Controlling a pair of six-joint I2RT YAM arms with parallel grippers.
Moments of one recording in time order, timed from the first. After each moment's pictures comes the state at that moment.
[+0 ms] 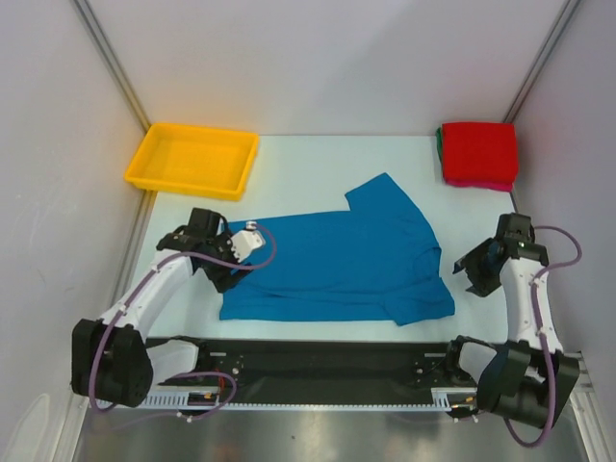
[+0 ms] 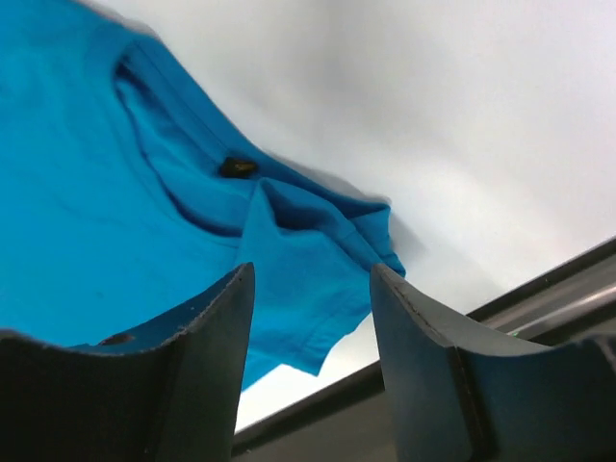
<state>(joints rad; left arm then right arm) -0.20 1.17 0.79 -0.80 0.22 0.80 -0.31 1.05 0.81 -0.94 -0.03 0.68</state>
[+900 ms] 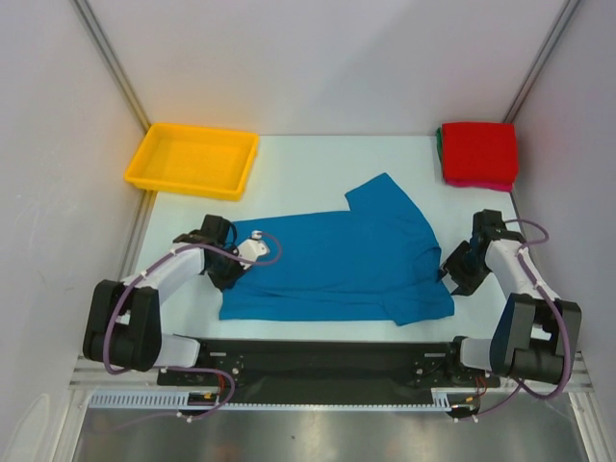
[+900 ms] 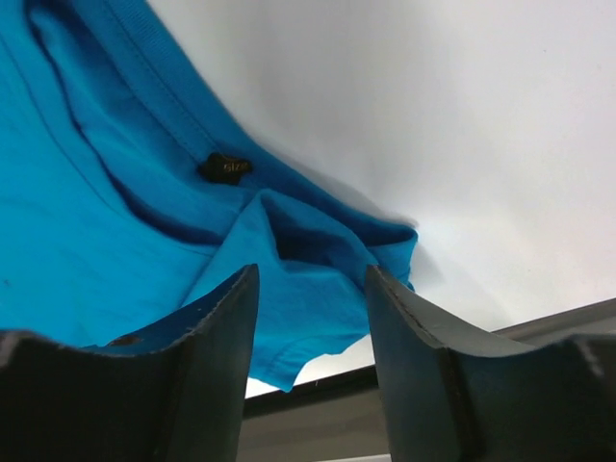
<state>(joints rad) -0.20 1.36 0.71 -0.67 0.21 0.77 -0.18 1.29 0.78 -0.85 -0.07 0.59</state>
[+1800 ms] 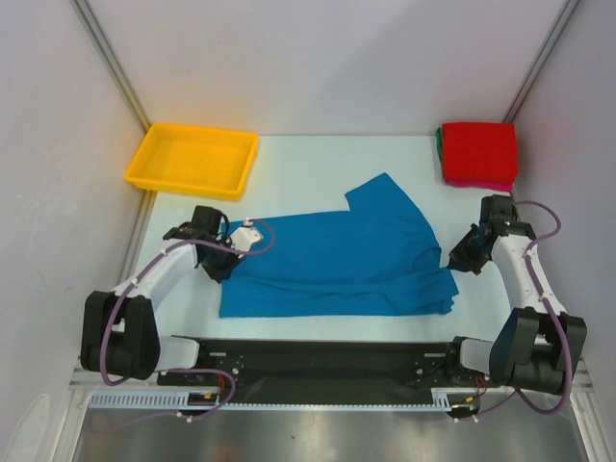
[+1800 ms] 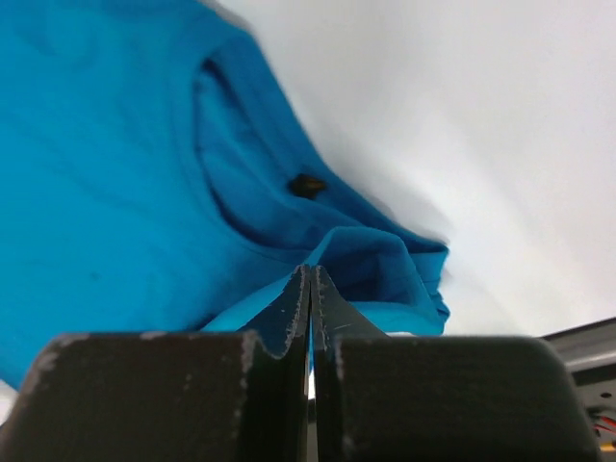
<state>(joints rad) -0.16 1.31 0.78 -0.74 0.22 0.72 -0.18 1.26 0.90 -0.86 -0.06 0.59</state>
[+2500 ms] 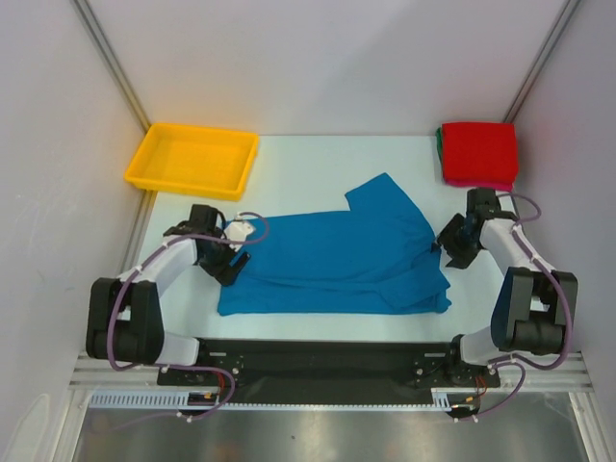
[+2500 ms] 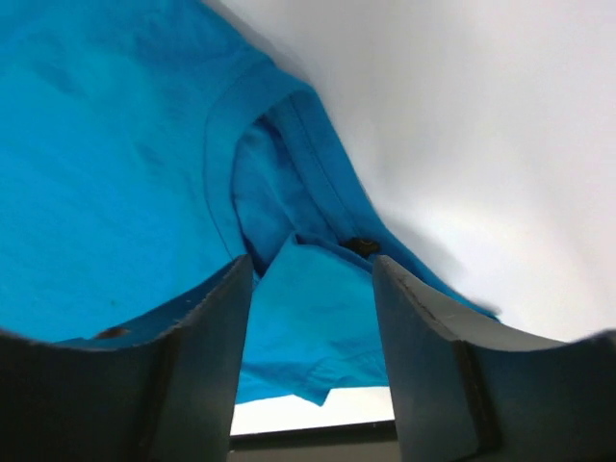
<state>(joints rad) -0.11 1.39 0.76 -0.62 0.17 0.62 -0.12 1.45 0.92 -0.69 -0.10 0.63</state>
